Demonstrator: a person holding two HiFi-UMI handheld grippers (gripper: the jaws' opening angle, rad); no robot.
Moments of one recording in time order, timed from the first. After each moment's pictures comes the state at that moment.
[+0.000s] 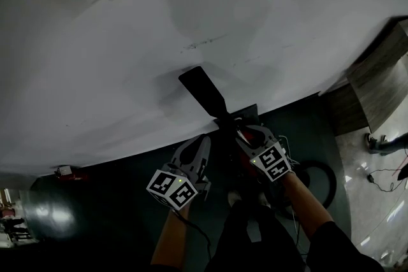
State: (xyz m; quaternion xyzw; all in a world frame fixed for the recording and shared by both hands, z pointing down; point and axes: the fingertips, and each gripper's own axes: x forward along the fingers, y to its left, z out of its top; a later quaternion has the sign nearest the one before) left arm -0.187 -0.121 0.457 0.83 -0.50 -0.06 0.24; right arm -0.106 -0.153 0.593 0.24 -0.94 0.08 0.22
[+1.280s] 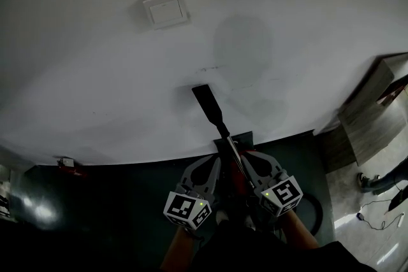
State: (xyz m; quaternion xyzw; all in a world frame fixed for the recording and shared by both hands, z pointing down) left arm -0.097 -0.022 0.335 0.82 -0.57 -0.01 0.08; right arm -0.034 -0.048 0.355 0.25 -0.96 0.08 -0.02
